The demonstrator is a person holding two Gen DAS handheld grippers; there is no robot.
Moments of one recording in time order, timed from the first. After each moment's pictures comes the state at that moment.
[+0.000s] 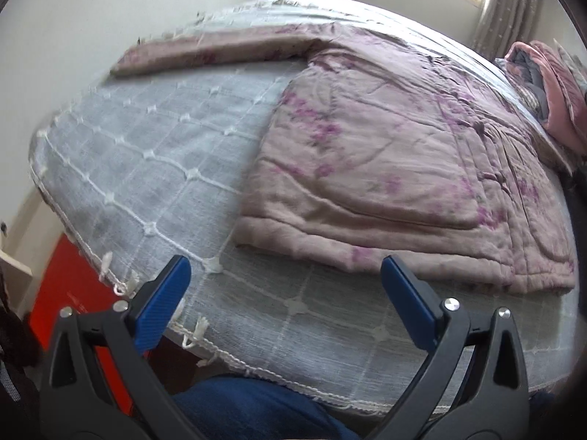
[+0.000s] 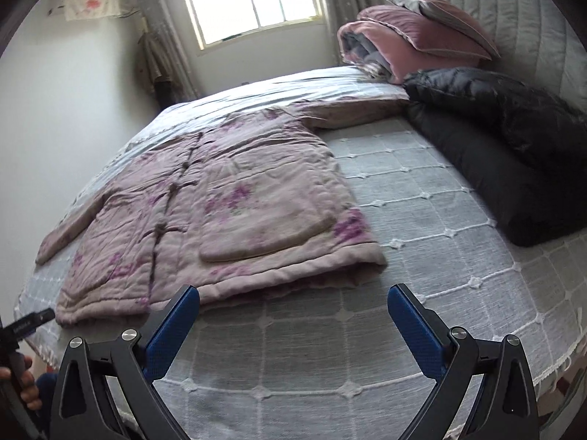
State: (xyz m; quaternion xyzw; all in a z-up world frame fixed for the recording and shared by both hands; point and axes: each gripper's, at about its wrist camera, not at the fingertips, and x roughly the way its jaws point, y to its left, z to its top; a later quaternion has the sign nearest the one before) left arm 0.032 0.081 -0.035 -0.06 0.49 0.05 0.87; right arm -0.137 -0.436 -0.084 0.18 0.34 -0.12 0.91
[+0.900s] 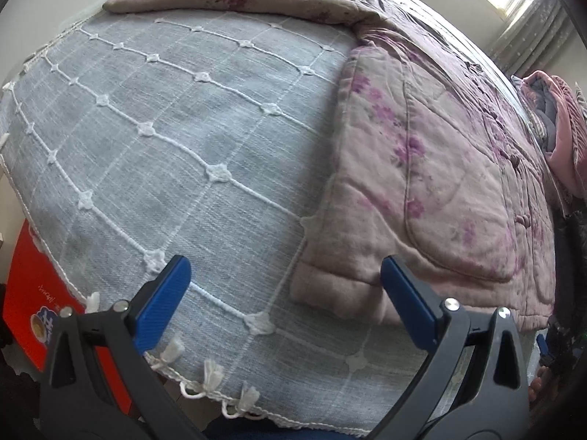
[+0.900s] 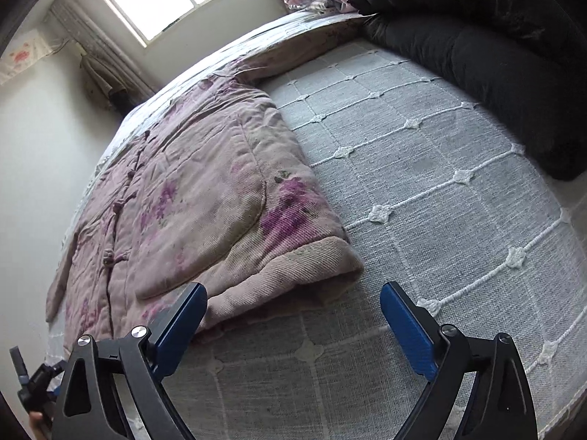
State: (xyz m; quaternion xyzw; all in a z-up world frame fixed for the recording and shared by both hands) left arm 0.085 0.153 -0.072 -0.15 0.54 0.02 0.83; right arm -0.085 -0.491 -0.142 0.30 0.39 -0.12 0.86
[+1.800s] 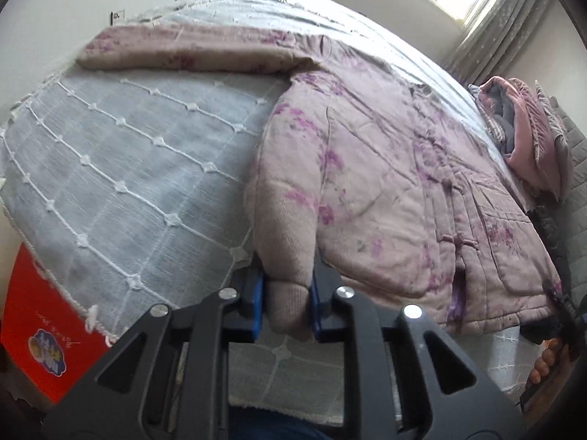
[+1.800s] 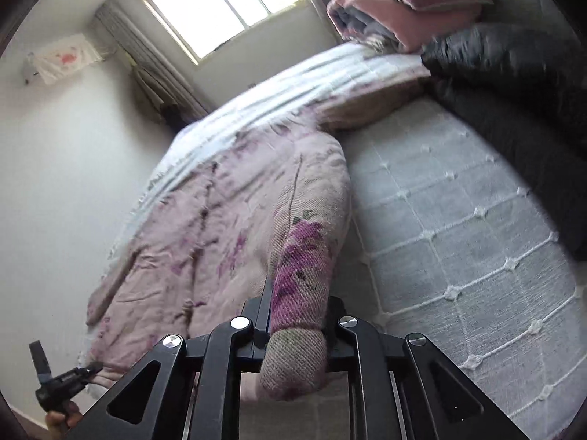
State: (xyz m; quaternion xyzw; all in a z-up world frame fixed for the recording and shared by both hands) left arm 0.081 0.121 0.006 -0.14 0.49 -0.03 0.86; right arm -0.075 -0.467 -0.045 0.28 0.31 -0.05 0.90
